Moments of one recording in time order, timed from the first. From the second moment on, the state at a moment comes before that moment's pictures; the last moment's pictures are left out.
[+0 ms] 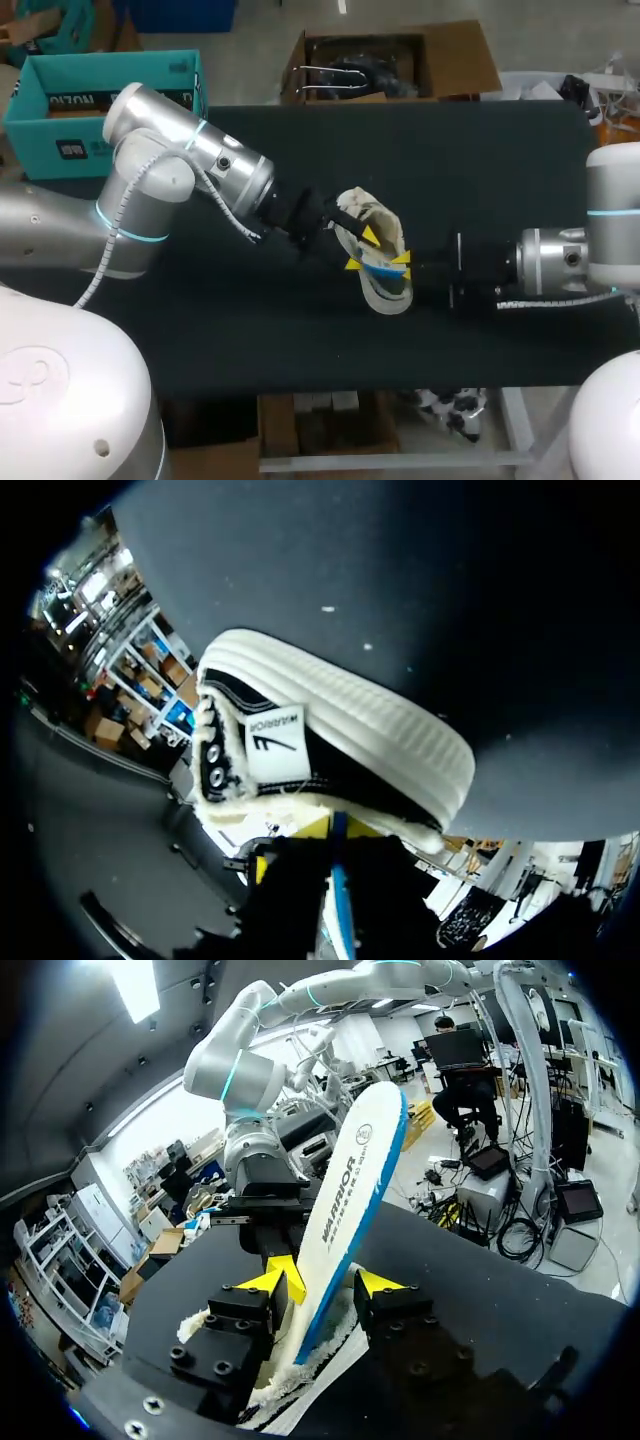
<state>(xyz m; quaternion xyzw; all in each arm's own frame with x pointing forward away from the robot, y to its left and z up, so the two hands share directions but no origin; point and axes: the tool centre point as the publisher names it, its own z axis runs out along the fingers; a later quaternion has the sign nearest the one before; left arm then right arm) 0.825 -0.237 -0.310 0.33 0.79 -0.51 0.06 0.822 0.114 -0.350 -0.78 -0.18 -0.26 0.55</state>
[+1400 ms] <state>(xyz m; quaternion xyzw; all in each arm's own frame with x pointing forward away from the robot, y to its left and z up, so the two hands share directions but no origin) 0.829 -0.248 -0.316 0.31 0.82 -0.46 0.13 0.800 0.118 -0.325 -0.80 -0.21 -0.30 0.48</state>
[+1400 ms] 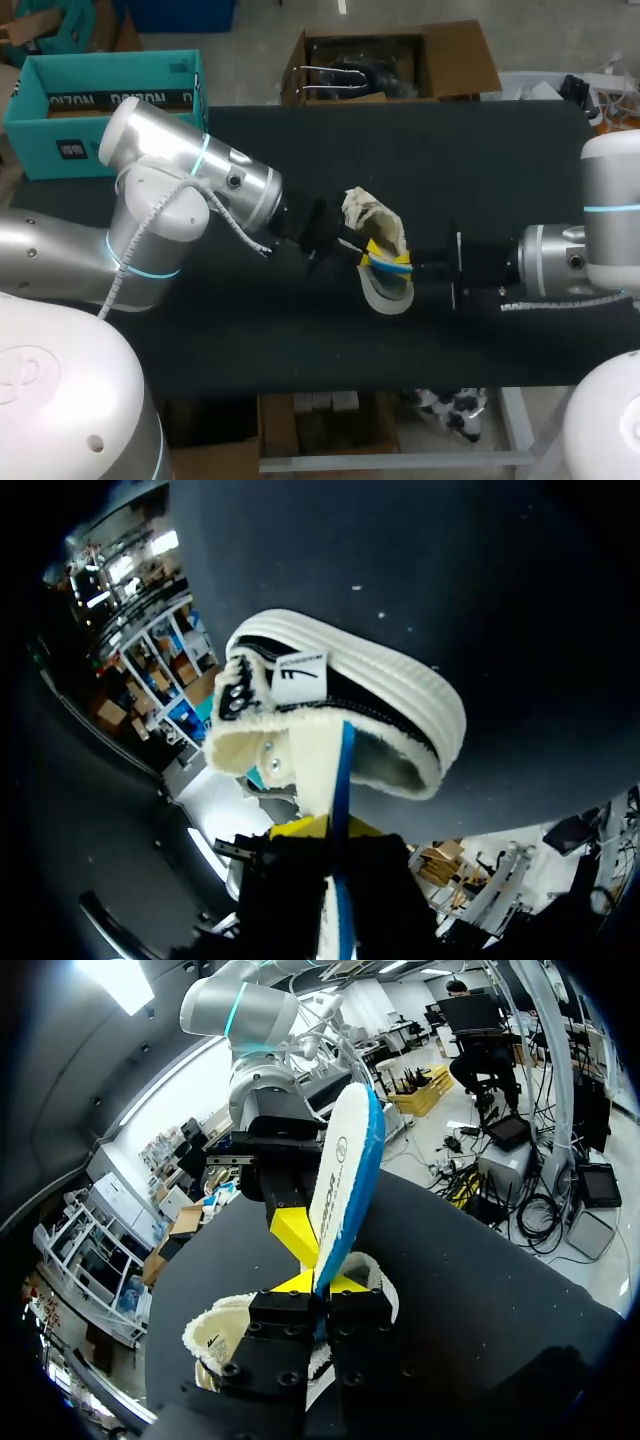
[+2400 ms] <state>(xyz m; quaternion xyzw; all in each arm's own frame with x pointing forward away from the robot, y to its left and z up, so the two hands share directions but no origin) 0.839 -0.253 -0.334 0.29 0.84 -0.45 0.10 0.833 0.115 -0.355 -0.81 -0.18 -0.28 0.48</state>
